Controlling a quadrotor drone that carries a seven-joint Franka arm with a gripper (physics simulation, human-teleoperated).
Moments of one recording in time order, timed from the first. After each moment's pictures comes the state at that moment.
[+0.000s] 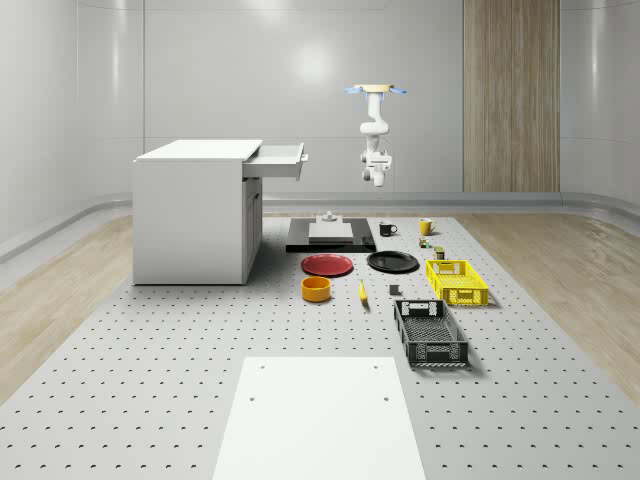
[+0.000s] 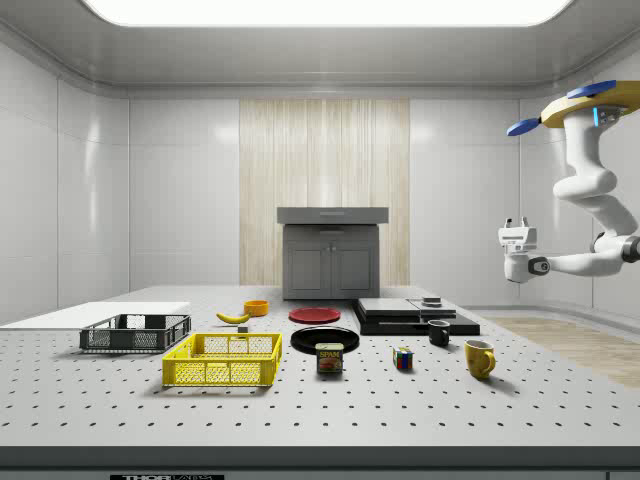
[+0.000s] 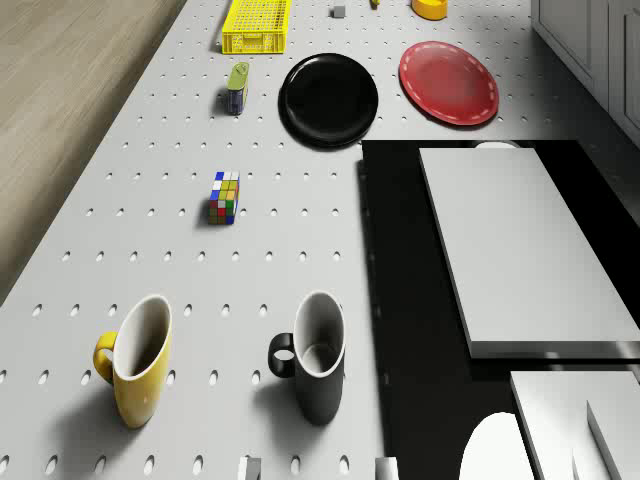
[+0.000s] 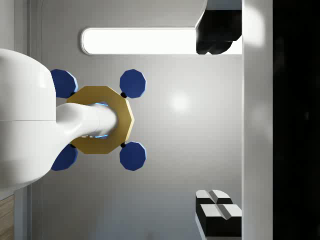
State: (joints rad) arm 0.00 -0.79 0.00 -2.34 0.00 1.55 0.79
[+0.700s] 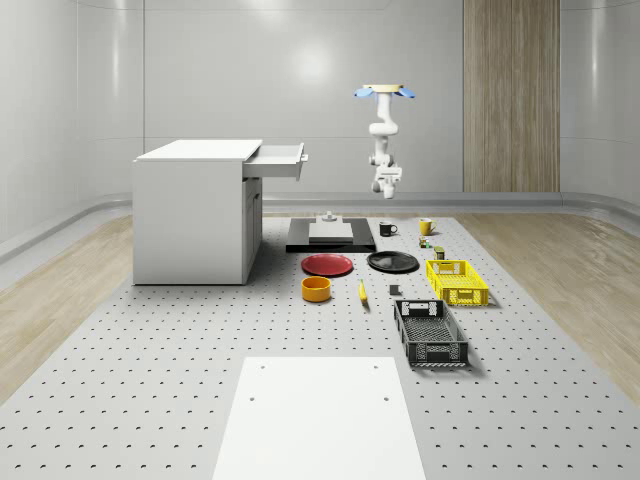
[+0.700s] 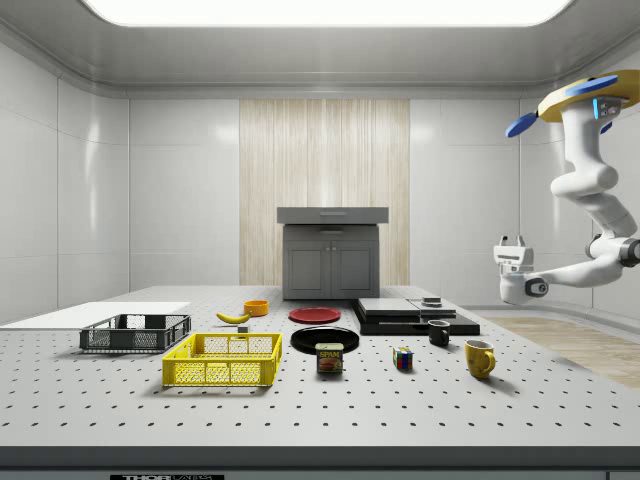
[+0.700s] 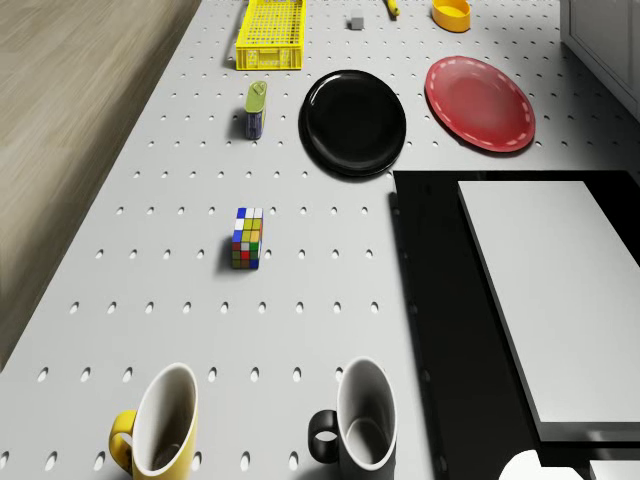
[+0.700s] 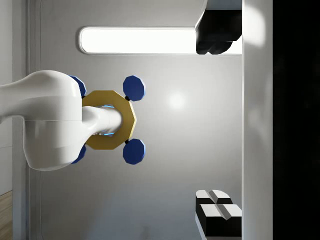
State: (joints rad) arm -0.01 -0.72 0.00 -2.08 0.00 1.38 0.78
